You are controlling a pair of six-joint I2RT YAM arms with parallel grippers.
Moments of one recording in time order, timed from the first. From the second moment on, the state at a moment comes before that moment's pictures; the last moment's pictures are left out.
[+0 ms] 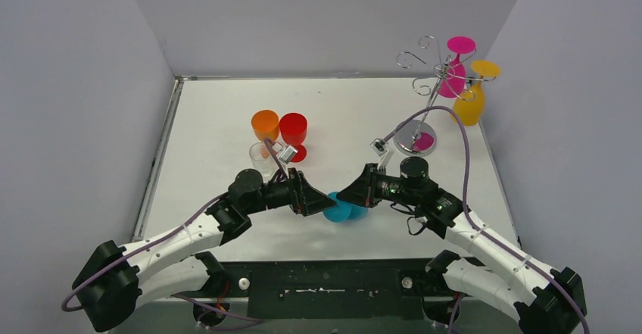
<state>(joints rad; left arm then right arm) -0.82 1.02 0.48 0.49 0.46 -0.94 0.63 0.87 0.60 -0.09 -0.53 0.73</state>
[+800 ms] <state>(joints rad) -0.83 0.90 0.48 0.41 0.46 -0.93 0.65 0.89 0.64 0.13 -0.63 0.68</state>
